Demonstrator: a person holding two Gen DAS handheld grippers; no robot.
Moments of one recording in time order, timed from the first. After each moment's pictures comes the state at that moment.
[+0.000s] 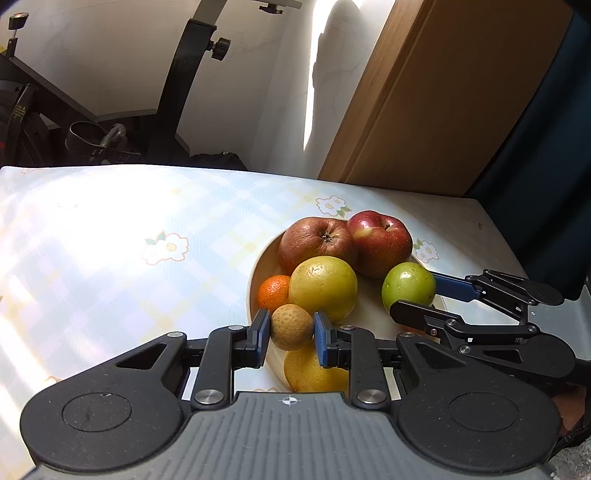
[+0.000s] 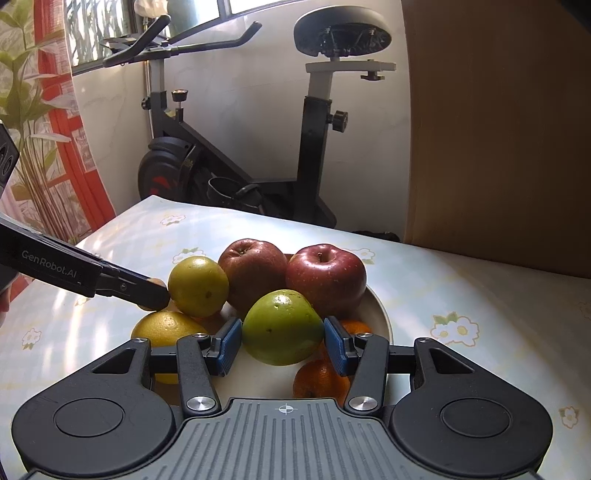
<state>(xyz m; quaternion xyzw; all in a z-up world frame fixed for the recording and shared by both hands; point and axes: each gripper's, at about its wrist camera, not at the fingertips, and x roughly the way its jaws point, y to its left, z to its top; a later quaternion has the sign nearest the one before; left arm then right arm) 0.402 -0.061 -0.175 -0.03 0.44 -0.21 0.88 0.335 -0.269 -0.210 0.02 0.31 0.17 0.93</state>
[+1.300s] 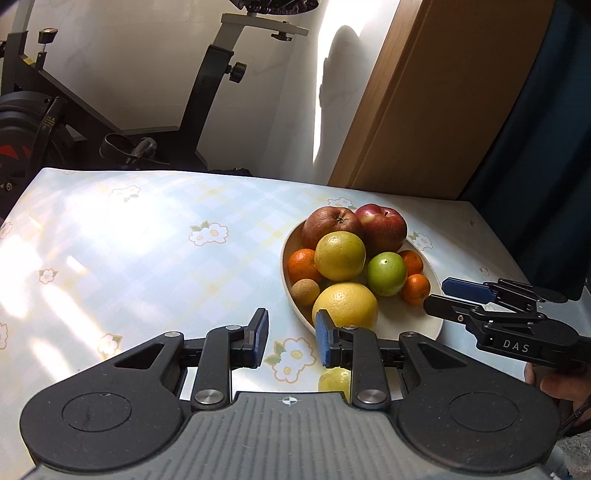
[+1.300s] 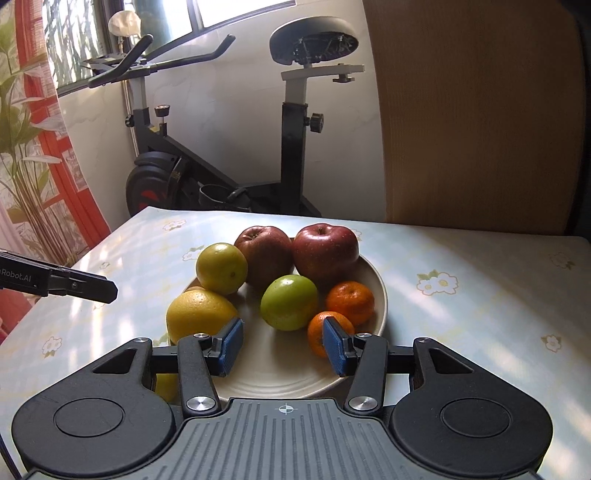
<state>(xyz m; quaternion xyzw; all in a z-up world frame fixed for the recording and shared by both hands) 0.342 -0.024 -0.156 -0.02 0.40 -0.20 0.89 0.272 -0.272 -0.199 0.07 0.31 0.13 0.94</state>
